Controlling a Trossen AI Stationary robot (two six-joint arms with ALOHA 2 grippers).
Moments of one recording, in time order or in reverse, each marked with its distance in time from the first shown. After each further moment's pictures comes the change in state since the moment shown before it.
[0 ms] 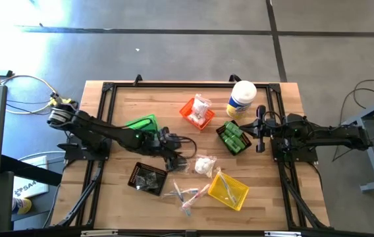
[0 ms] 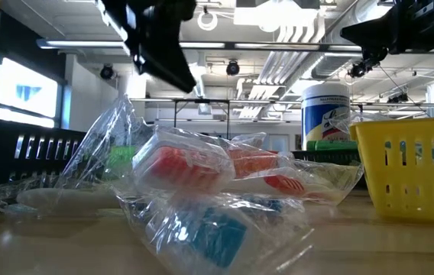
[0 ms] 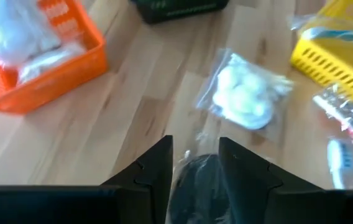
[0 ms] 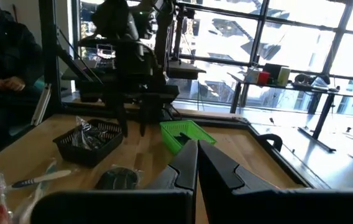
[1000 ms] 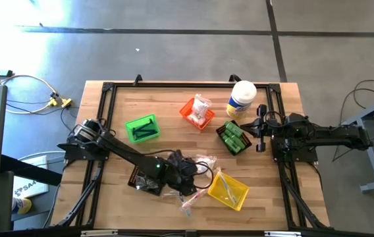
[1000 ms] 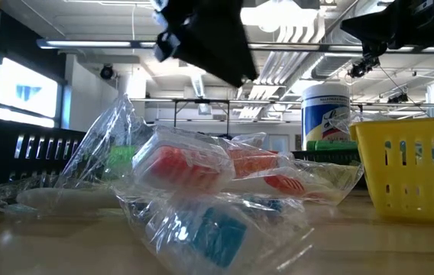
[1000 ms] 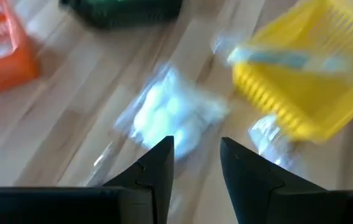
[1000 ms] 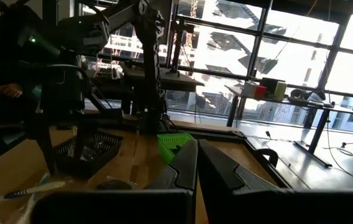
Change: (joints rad) left arm -0.205 0.391 0.421 -0.144 -0.204 -0.283; right arm 0.000 0.000 0.000 0.052 -0.004 -0.031
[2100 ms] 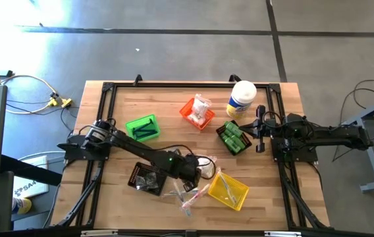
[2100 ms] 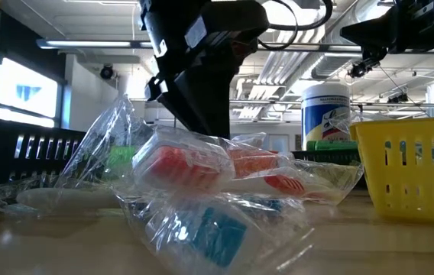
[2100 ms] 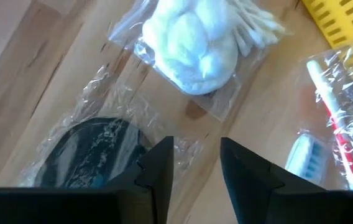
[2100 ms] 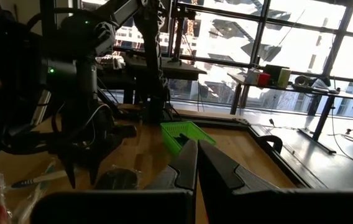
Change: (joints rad) left arm 0.103 0.117 0.083 -0.225 0.297 -0.124; right arm 0.000 0.006 0.000 -0.046 0.000 0.027
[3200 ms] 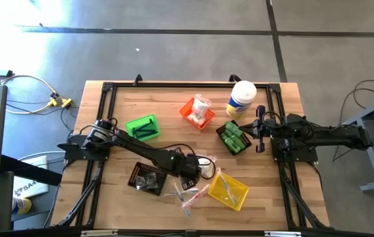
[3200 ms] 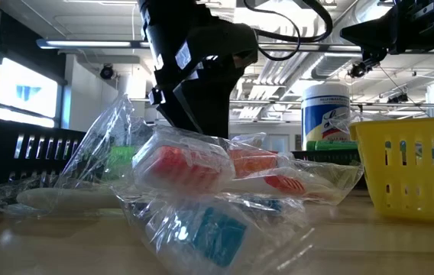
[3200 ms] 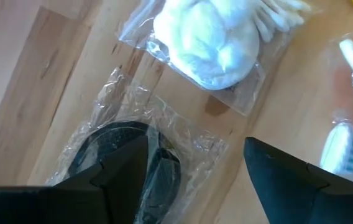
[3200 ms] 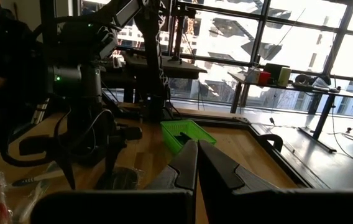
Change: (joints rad) left arm 0.018 0.018 0.000 -0.029 -0.006 0.106; right arm 0.000 0.000 0.000 -0.006 0.000 0.001
